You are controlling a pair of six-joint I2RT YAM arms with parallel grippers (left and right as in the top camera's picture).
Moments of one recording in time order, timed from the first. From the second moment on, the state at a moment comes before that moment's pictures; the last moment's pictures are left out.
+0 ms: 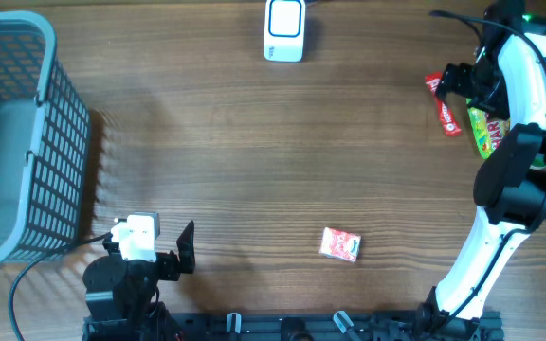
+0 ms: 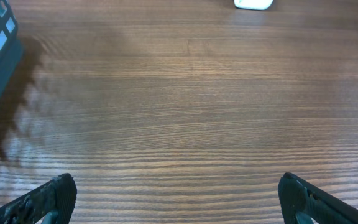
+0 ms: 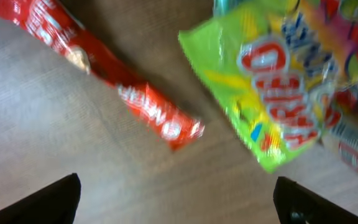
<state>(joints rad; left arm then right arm) 0.07 0.01 0.31 -0.83 0.19 0.00 -0.21 2.23 2.00 -1.33 0.10 0.25</state>
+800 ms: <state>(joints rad) 0.07 0.01 0.31 -0.83 0.19 0.00 0.34 1.52 1.86 -1.58 0.02 0.48</state>
